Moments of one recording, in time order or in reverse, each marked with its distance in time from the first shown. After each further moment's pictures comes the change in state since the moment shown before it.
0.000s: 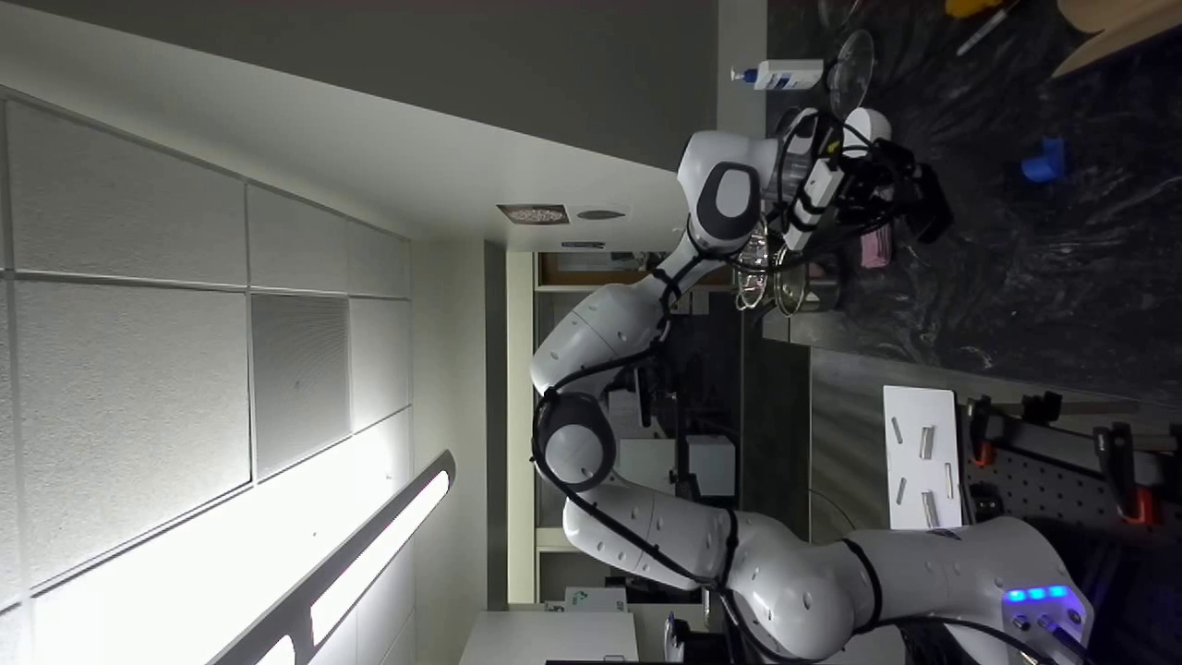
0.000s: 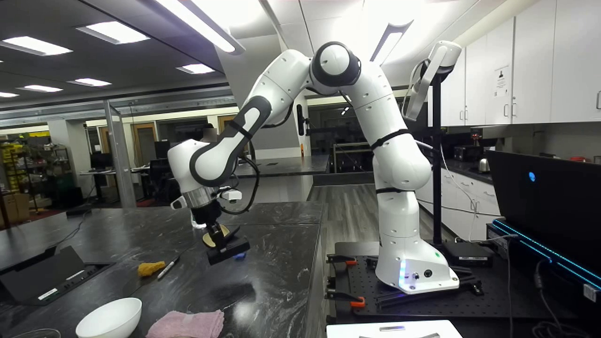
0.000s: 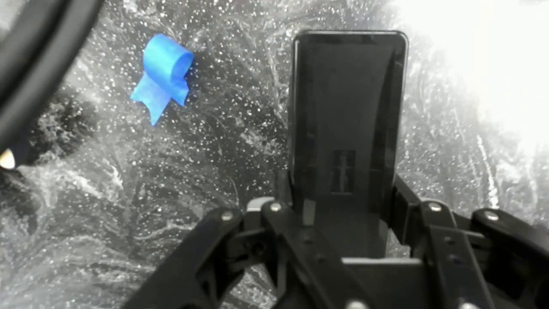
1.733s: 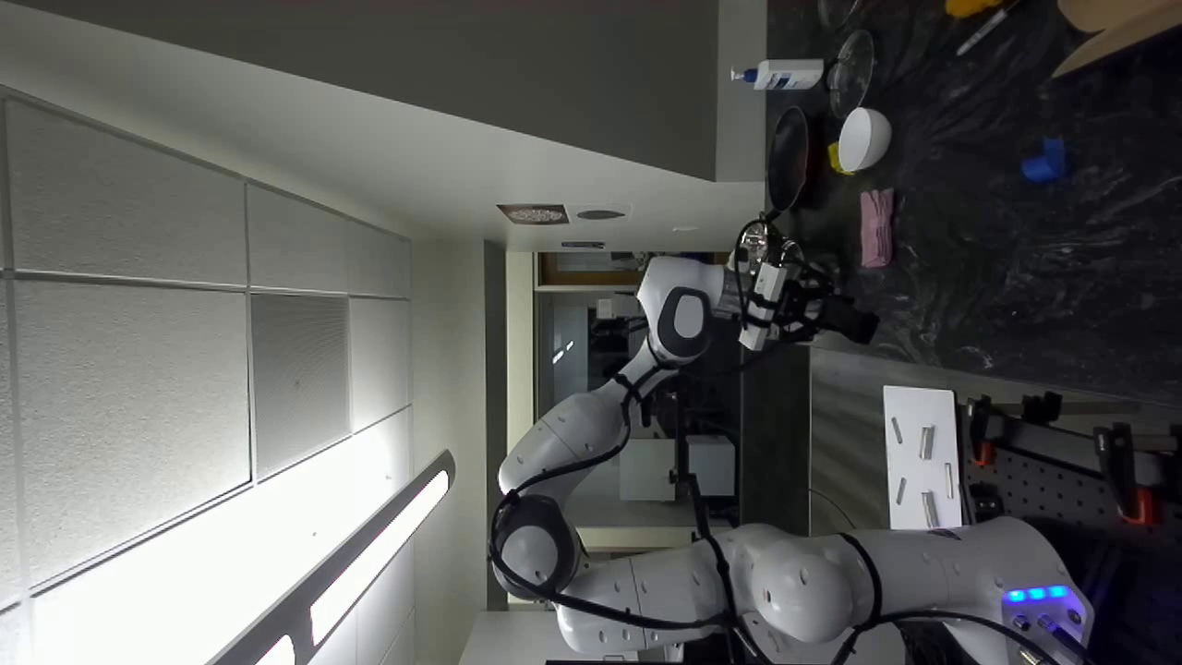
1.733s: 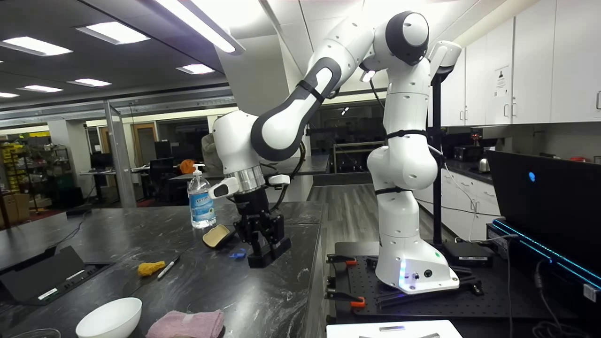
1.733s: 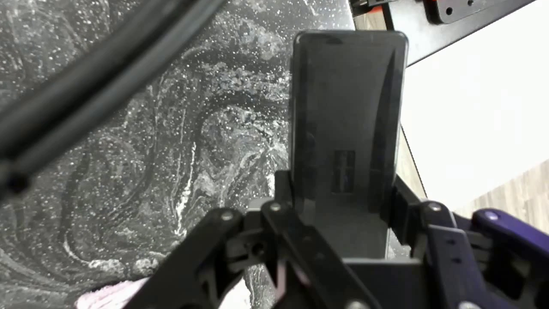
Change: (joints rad) arm 0.197 -0.486 0.077 -0.484 0.234 0.052 -0.450
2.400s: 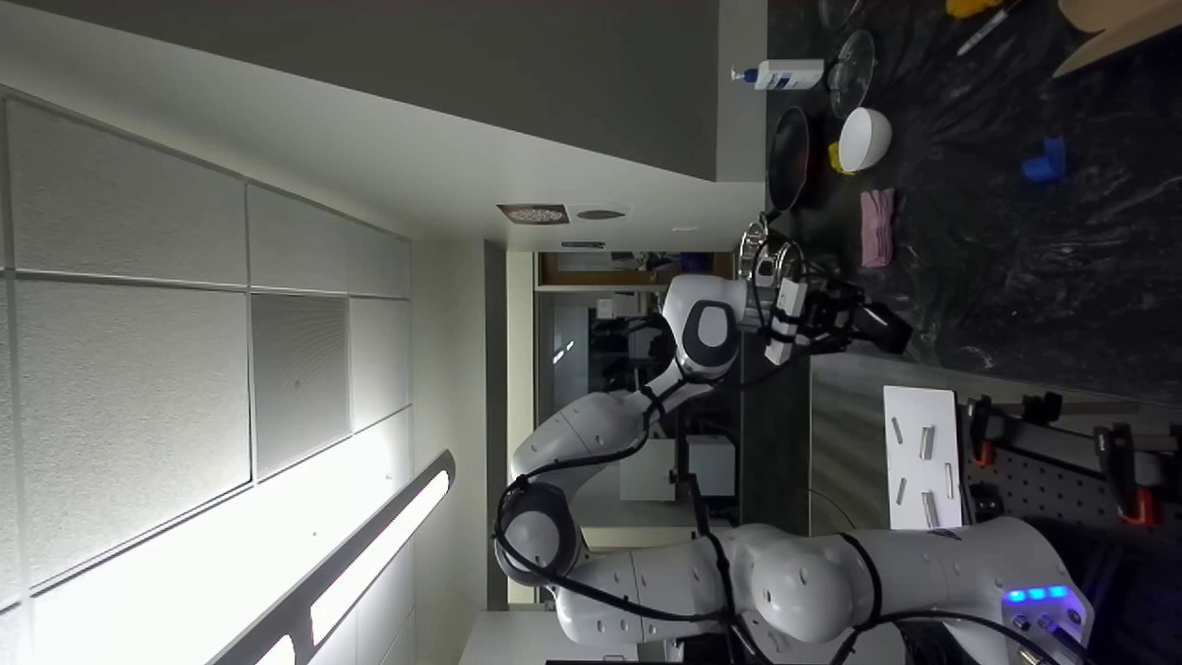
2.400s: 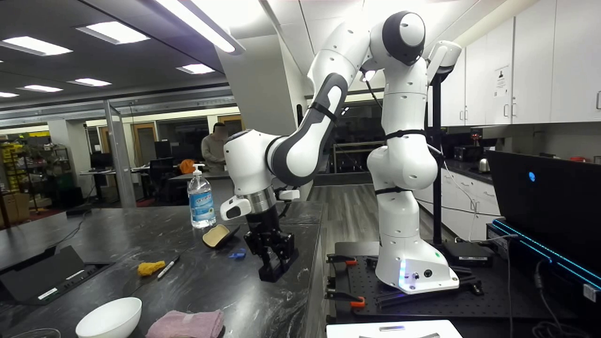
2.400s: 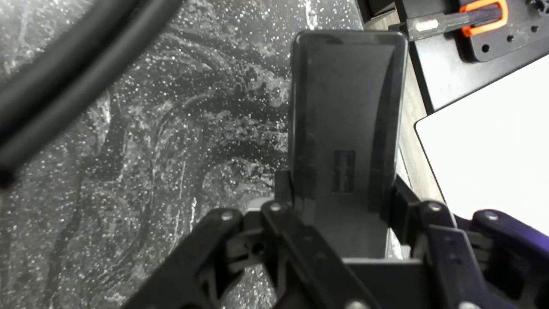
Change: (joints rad) arm 0.002 0.043 0.034 -0.095 -0.175 0.127 0.163
